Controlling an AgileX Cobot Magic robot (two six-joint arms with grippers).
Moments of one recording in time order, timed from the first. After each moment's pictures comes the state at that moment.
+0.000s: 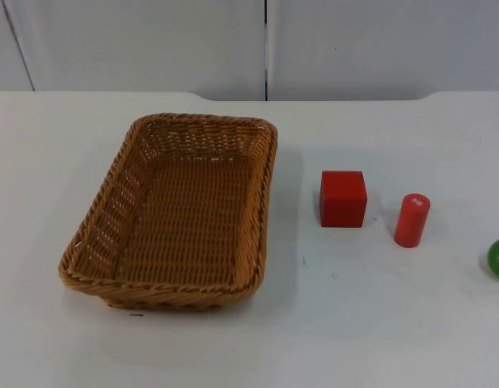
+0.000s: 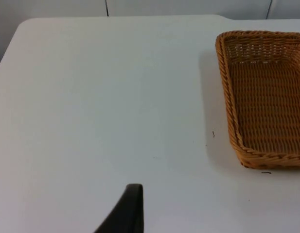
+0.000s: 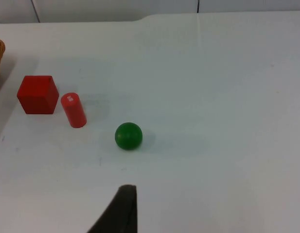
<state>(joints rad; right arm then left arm) 0.08 0.00 -0.52 -0.07 1.09 0.06 0.01 0.00 -0.50 -0.06 1.07 0.03</state>
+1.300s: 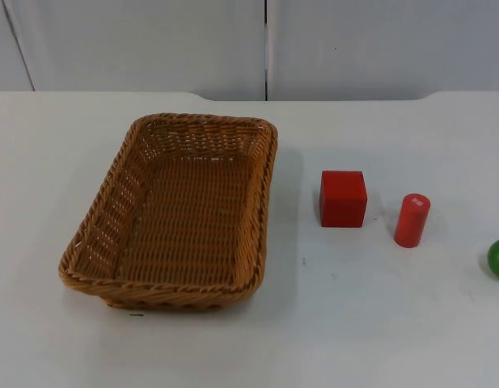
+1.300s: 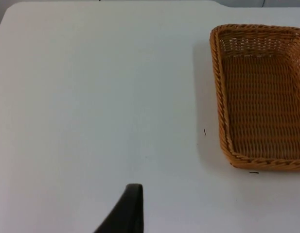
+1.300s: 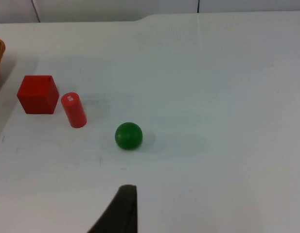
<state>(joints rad) 0.08 0.00 -0.52 -0.07 1.09 0.06 0.01 0.29 -0.66 -0.09 1.06 0.03</state>
